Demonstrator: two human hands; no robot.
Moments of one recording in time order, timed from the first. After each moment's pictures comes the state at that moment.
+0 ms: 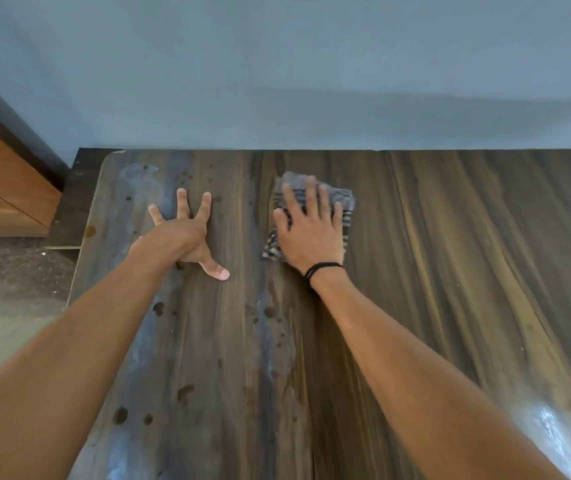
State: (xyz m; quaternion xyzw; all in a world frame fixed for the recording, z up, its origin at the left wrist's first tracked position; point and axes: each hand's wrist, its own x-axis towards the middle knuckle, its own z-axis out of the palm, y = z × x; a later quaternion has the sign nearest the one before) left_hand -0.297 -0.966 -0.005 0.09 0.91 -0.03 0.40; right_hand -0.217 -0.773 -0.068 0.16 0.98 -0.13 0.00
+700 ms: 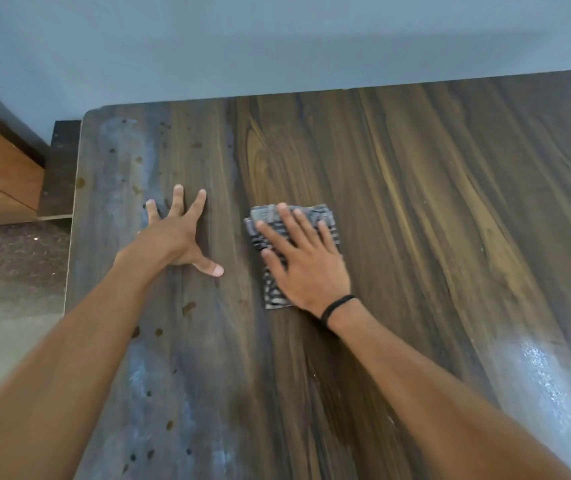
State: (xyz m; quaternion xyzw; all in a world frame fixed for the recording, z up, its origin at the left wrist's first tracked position) left_hand -0.202 -1.002 -0.022 0.16 0.91 -0.02 0.37; right_hand -0.041 -0.817 -0.078 0.08 0.99 -0.11 -0.02
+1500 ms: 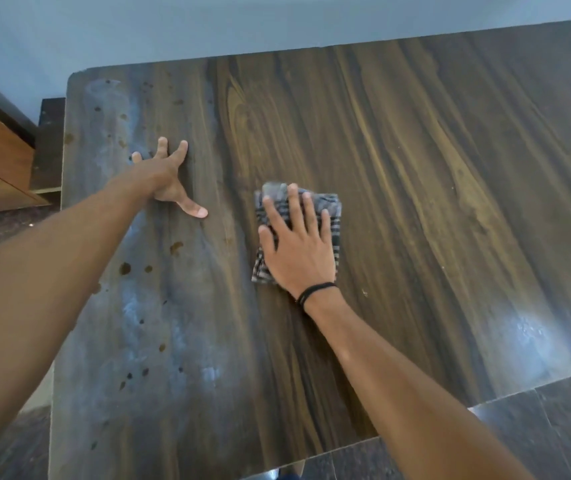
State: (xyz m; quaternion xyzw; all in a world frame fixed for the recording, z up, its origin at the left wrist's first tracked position) left_hand -0.195 -0.998 -0.011 0.15 0.93 -0.03 0.34; right_hand 0.032 -0.856 -0.078 0.20 0.97 -0.12 -0.02
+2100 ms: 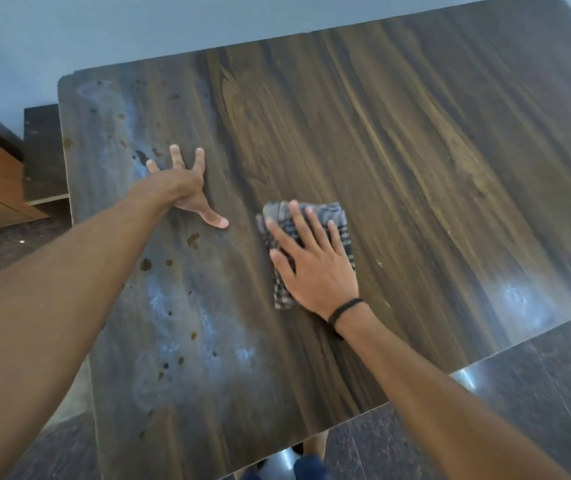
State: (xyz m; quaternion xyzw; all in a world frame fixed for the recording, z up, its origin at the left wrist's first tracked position) left_hand -0.163 -0.996 -0.009 0.20 0.91 -0.10 0.36; right_hand 0.085 -0.887 -0.080 0.17 0.98 -0.10 -0.03
